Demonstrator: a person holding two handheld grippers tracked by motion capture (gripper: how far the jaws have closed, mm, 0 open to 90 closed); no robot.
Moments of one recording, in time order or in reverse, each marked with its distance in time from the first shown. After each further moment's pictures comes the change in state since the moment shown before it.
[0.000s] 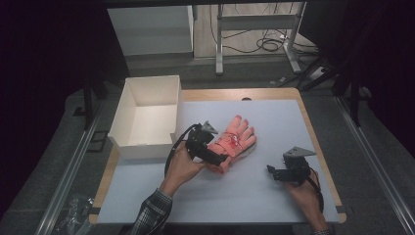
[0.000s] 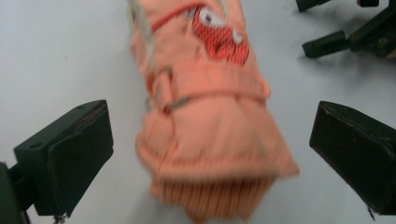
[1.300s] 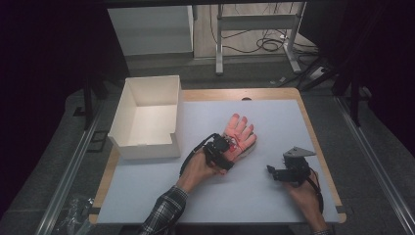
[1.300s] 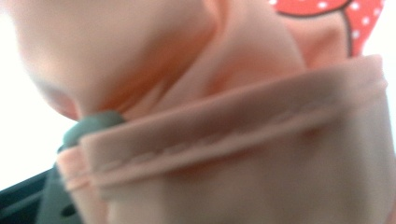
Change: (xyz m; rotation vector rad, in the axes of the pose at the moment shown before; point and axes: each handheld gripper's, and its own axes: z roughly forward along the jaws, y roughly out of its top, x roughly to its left) left arm -0.006 -0.009 0.077 0.249 0.019 0.064; right arm 0.001 0.000 0.000 0.000 -0.009 -0.001
